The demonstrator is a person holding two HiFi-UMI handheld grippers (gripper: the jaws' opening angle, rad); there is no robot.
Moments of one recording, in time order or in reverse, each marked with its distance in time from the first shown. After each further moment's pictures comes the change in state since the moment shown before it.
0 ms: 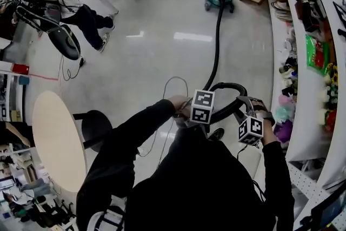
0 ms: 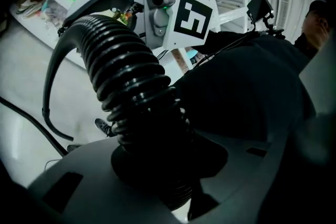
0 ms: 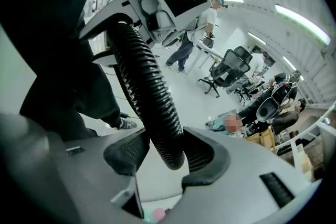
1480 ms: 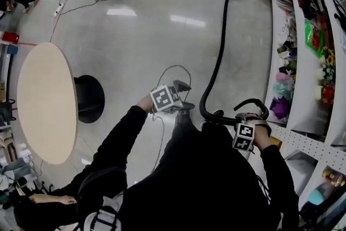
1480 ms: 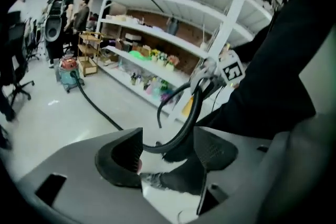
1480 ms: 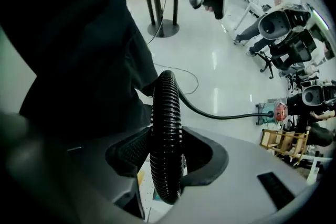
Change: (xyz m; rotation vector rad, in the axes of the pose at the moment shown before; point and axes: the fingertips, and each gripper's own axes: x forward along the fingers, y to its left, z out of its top) left arm 0.100 -0.061 -0.185 -0.076 -0.573 0.817; right arm -0.083 0.367 0.016 -0.163 0.403 0.455
